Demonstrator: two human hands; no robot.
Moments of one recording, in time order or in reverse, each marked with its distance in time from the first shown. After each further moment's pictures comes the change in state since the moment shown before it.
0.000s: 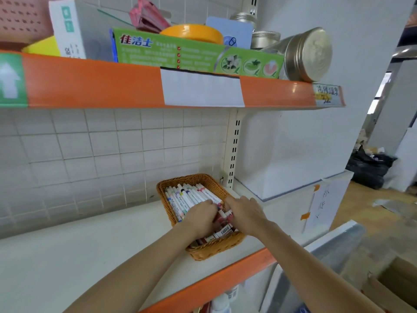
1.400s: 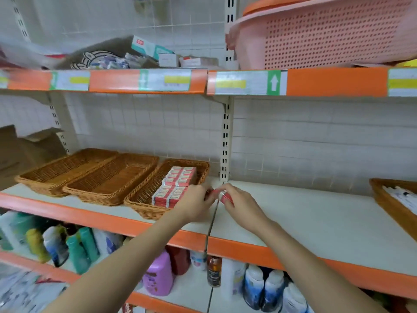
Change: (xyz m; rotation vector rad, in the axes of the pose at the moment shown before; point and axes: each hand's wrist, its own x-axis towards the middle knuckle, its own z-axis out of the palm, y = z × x) left_hand -0.485 -0.238 -0.135 -0.187 0.378 -0.736; right_hand -0.078 -0.507 -0.012 0.705 0.010 -0.671
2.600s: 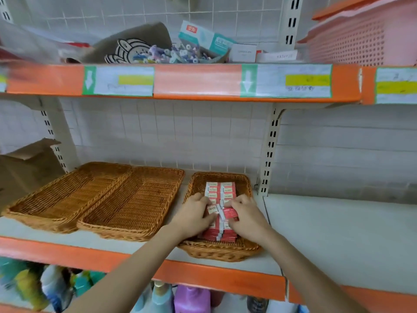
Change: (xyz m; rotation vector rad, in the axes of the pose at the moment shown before) left_hand 0.048 -0.177 -0.057 0.148 -0.097 0.131; right_hand 0.115 -0.064 0.109 -0.173 -0.068 0.195
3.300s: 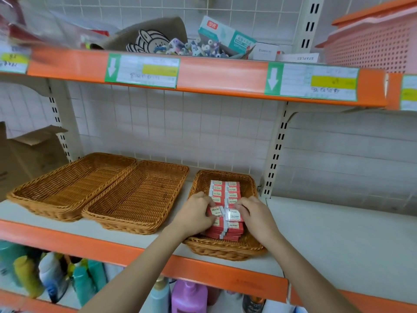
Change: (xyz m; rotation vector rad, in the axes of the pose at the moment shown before) left_hand -0.009 -0.002 -0.001 -0.076 0.058 -0.025; right_hand 0.001 0.006 0.006 0.082 0.164 0.022
